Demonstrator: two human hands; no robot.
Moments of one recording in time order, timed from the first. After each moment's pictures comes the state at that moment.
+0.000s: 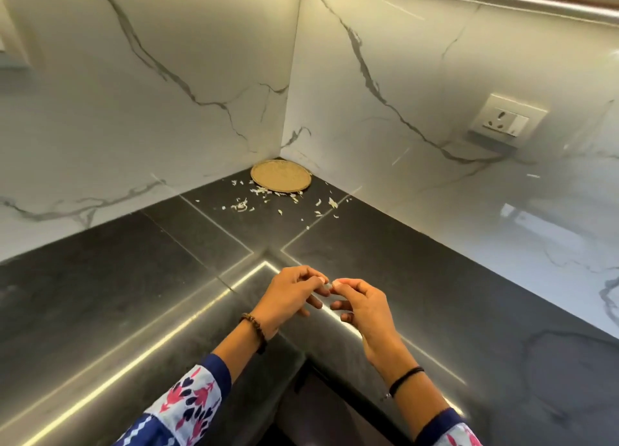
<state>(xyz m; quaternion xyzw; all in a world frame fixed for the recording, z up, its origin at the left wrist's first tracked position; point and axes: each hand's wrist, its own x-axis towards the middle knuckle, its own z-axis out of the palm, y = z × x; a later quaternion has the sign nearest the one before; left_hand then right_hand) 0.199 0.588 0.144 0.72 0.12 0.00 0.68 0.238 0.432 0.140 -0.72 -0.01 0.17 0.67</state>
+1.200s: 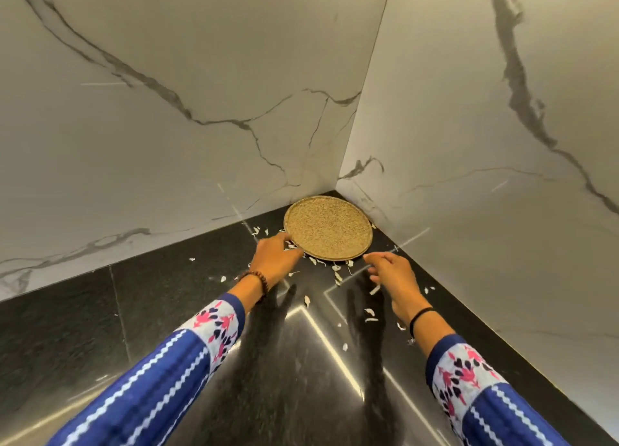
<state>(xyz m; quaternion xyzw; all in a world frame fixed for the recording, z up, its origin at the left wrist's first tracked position) 0.532 0.808 0.086 0.79 0.35 0.09 0.50 0.669 0.617 0.082 -0.81 -0.07 0.20 0.54</state>
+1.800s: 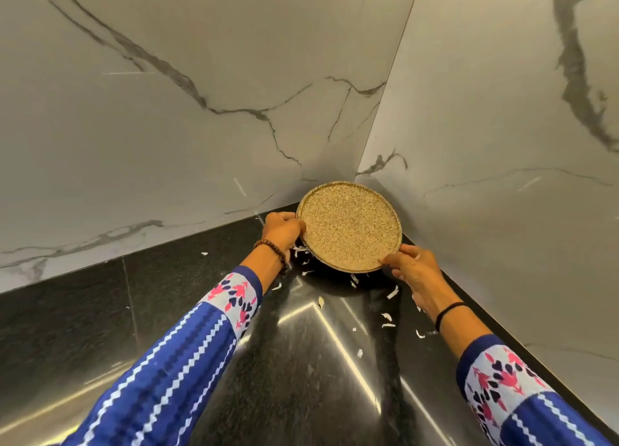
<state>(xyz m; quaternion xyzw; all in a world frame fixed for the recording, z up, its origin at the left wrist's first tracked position) 0.558 0.829 0.110 0.58 0.44 0.18 0.66 0.684 0.628 0.101 -0.80 -0.04 0.24 0.55</state>
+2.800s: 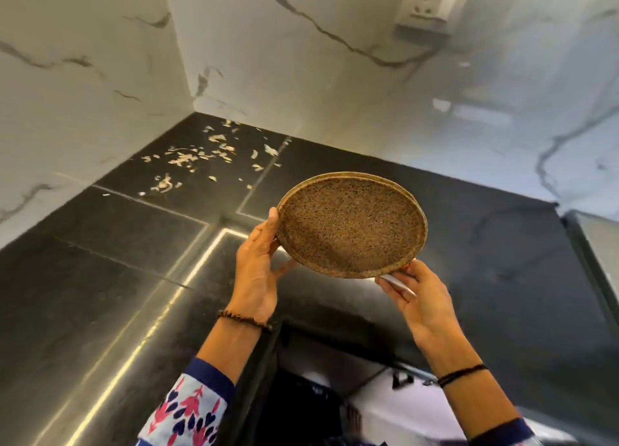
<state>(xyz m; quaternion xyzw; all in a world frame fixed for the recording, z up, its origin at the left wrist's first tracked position) 0.228 0.547 0.145 0.50 0.19 0.03 0.84 0.217 0.325 0.130 -0.54 0.29 0.02 0.79</state>
